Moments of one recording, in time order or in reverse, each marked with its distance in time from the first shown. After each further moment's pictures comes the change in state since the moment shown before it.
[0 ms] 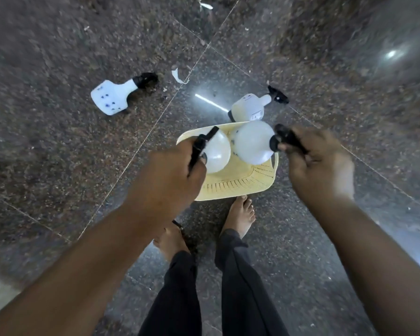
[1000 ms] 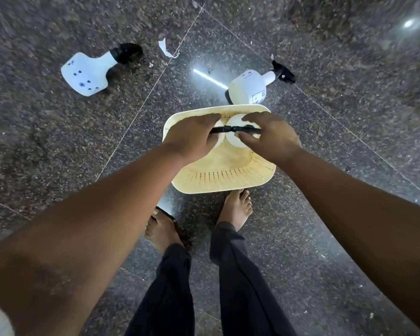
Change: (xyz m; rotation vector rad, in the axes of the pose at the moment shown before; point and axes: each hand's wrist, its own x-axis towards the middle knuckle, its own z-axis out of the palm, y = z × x) left_hand 0.130 -0.052 0.131 0.186 -0.179 0.292; right_hand 0.071 0.077 0.129 -0.033 -0.504 0.008
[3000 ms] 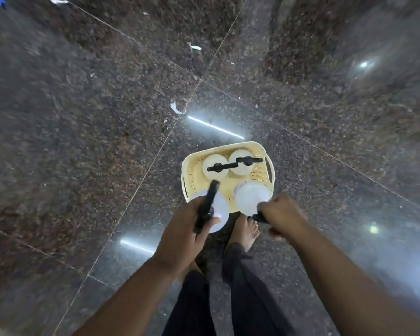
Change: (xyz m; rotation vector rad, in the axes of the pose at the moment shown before) left_hand -0.172 0.026 -0.064 -0.585 0.156 -0.069; right_hand -0.128 -0.070 -0.016 0.359 -0.111 0.797
